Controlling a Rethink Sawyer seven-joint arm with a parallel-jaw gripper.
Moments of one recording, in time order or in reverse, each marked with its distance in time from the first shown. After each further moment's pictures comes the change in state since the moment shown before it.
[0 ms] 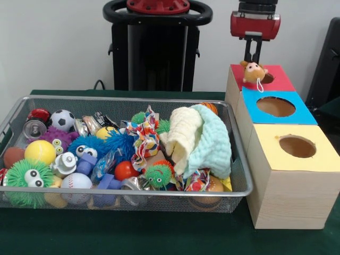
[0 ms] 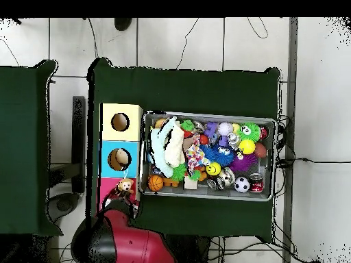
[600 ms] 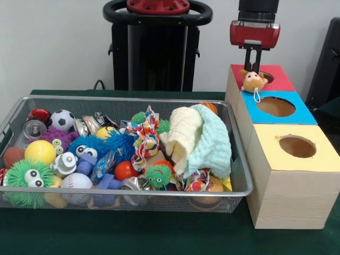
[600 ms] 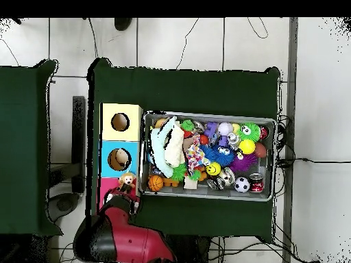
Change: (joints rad) arm 0.000 0.054 0.014 0.000 0.000 -0.139 0.094
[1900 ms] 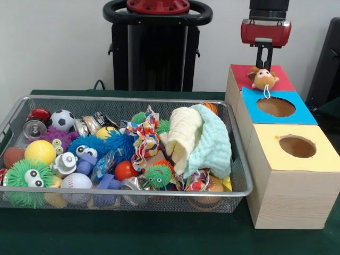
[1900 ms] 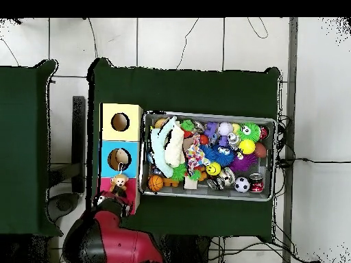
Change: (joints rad) arm 0.062 -0.008 0.001 0.003 0.030 -0.001 0.103
